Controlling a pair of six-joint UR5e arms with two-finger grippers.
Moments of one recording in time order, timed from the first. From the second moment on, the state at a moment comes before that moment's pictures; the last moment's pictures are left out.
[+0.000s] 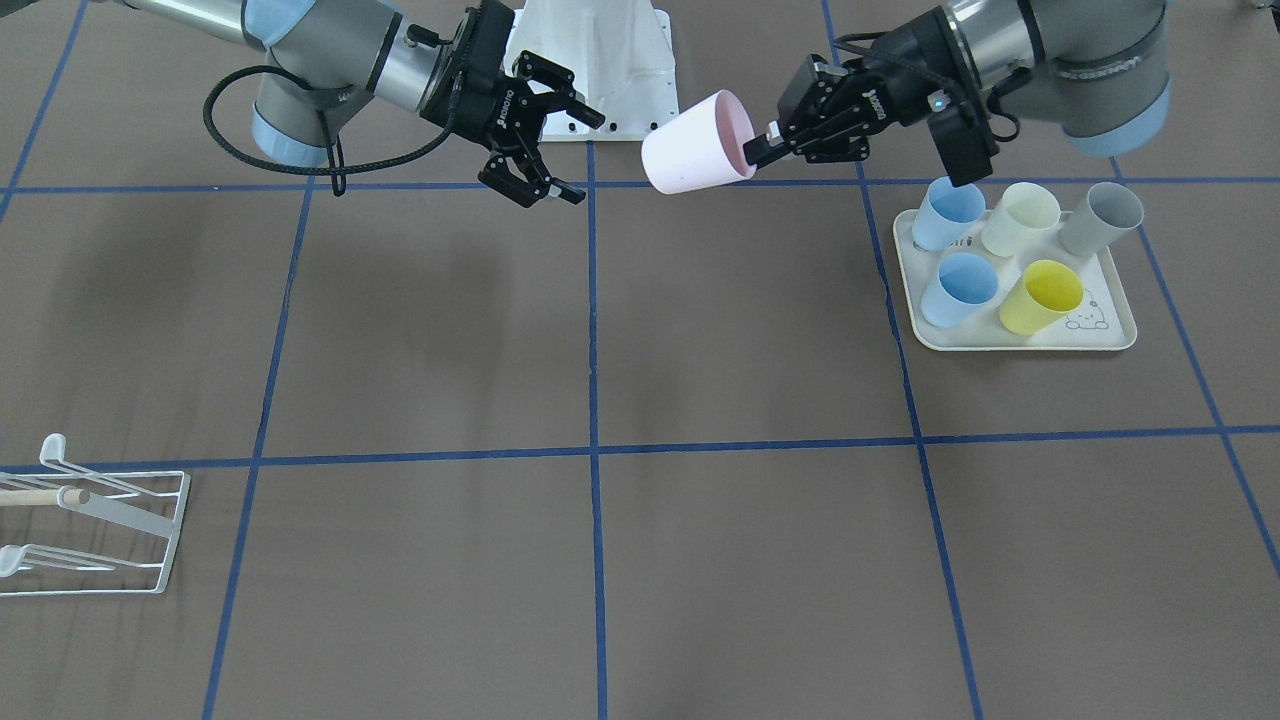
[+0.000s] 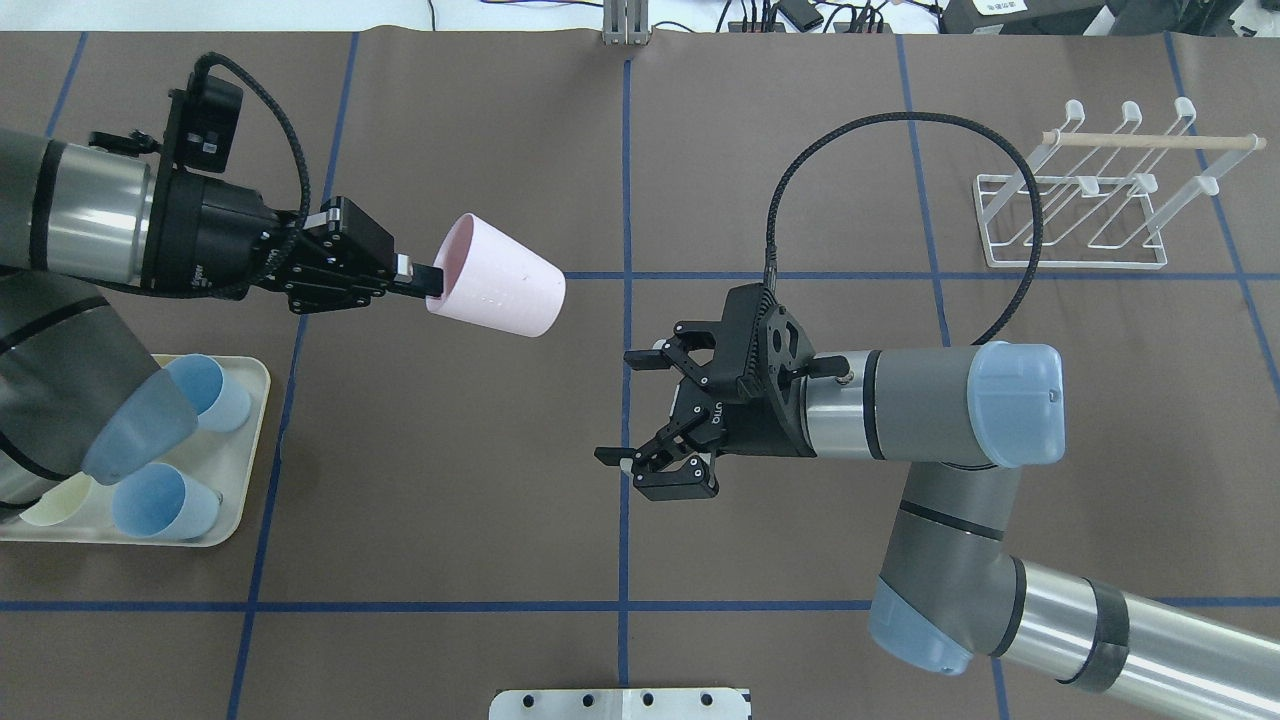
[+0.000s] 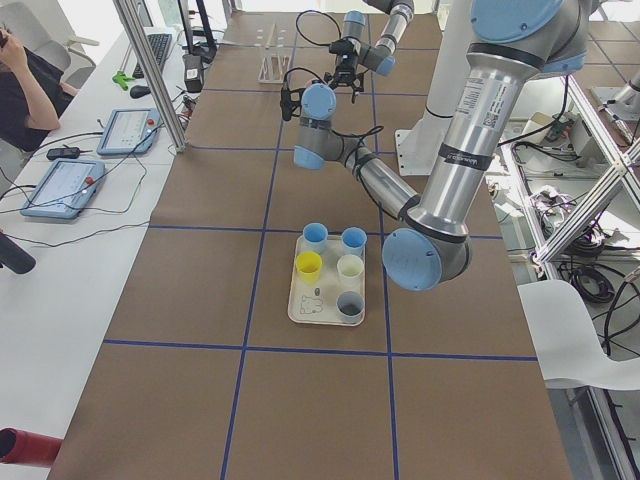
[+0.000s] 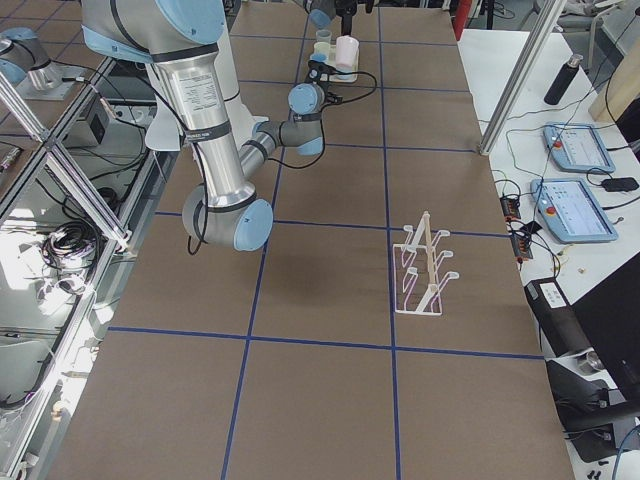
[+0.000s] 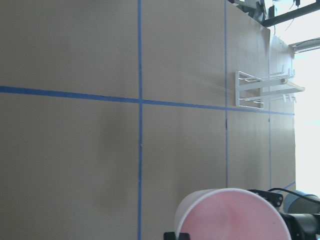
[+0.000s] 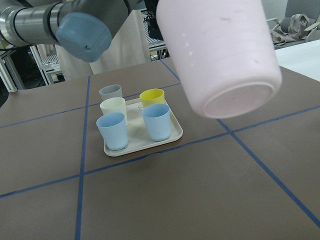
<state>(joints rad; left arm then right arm) -0.81 -1.92 -1.85 -2.78 -2.26 -1.83 0.44 -1.16 1.76 -0.35 1.83 0.36</state>
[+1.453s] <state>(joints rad) -0.64 -1.95 -1.79 -2.81 -2.18 -1.86 0.44 -1.14 1.76 -0.33 1.79 0.37</state>
